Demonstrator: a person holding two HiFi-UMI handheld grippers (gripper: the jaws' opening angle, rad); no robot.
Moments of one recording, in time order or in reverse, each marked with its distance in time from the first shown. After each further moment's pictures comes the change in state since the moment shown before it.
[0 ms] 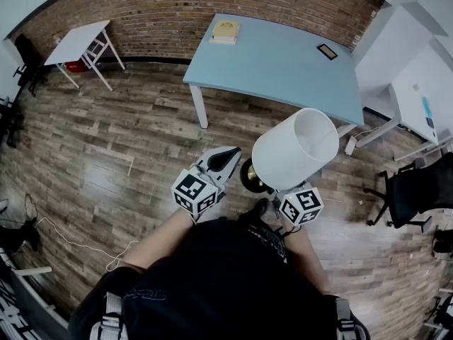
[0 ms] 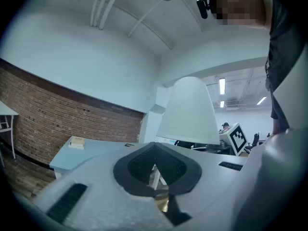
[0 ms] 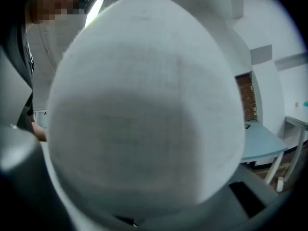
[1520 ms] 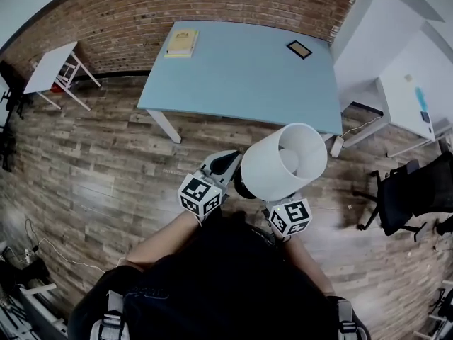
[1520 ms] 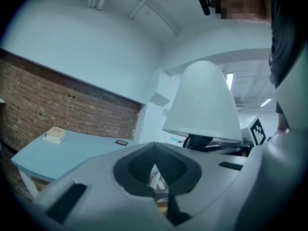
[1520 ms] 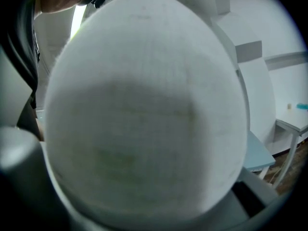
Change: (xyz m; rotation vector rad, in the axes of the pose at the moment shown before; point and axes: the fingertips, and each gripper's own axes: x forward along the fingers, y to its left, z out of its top) left arm 0.304 0.002 -0.037 -0.044 0.058 -0.016; right arm -0.005 -0.258 0.033 0.016 0.007 -0.082
